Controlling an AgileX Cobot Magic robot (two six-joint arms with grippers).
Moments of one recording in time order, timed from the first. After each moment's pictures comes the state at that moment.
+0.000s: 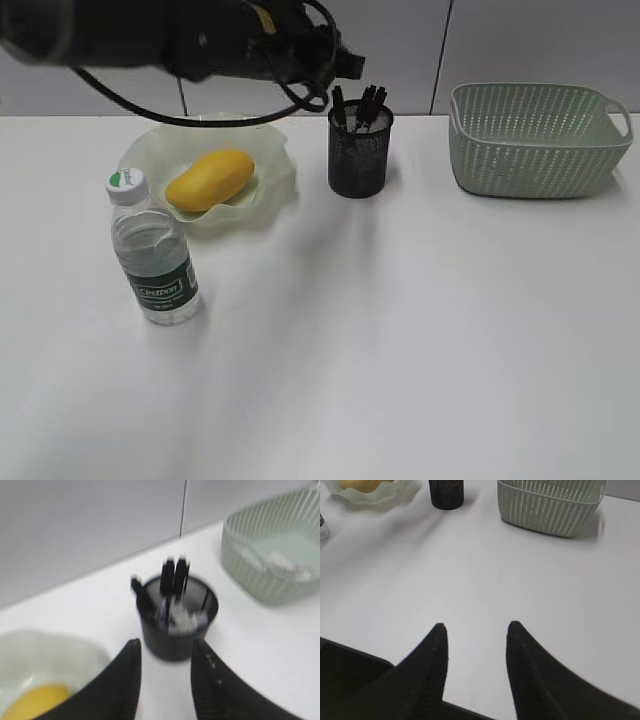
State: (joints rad) left arm -0.60 2.00 -1.54 0.06 0.14 -0.12; right arm 0.45 -0.01 -0.51 -0.08 1.04 0.07
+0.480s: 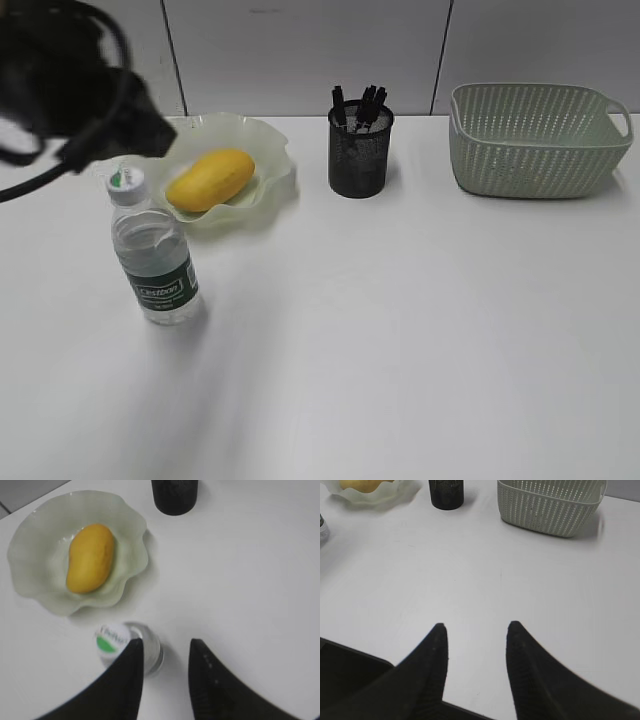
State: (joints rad) left arm -0.60 1.26 -1.02 0.07 0.67 -0.02; right arm 0.45 -0.01 -0.51 -0.08 1.04 0.07
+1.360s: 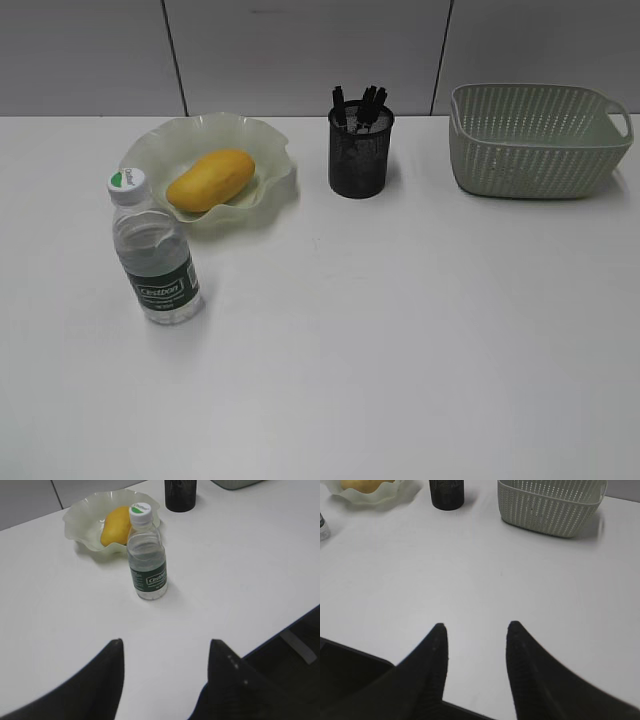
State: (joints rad) left arm -0.60 0.06 -0.54 0.07 1.05 -0.03; right arm 0.45 -0.01 -0.51 -0.08 1.04 0.07
